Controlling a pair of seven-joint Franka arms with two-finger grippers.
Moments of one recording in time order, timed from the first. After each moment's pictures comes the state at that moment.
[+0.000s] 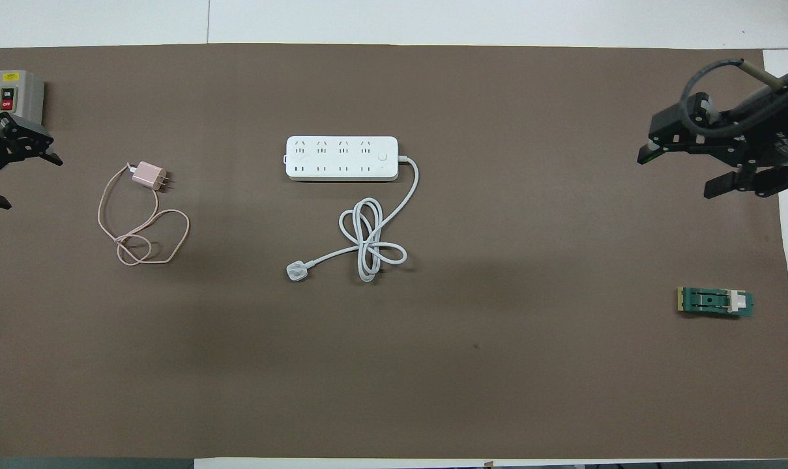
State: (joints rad) left arm 0.19 0.16 -0.12 -1.55 0.00 1.61 -0.45; right arm 0.01 0.15 0.00 -1.32 0.11 1.38 0.20
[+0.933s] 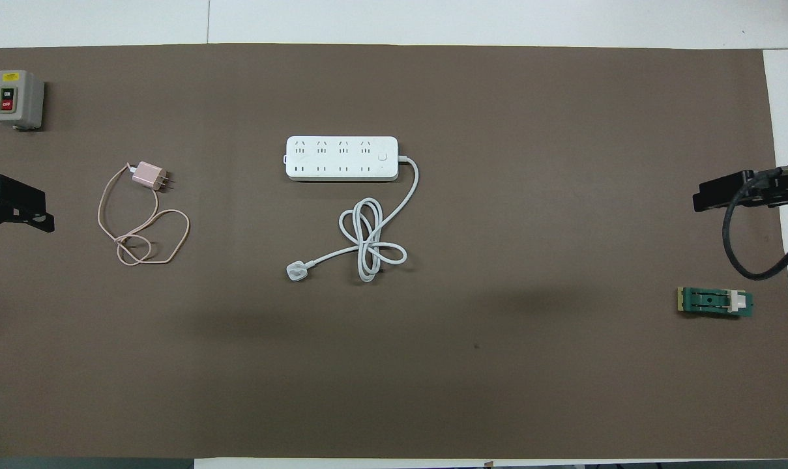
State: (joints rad) left arm 0.11 0.01 -0.13 -1.55 -0.01 1.39 -0.05; right arm -0.03 -0.03 0.00 -1.66 0.03 1.63 -0.07
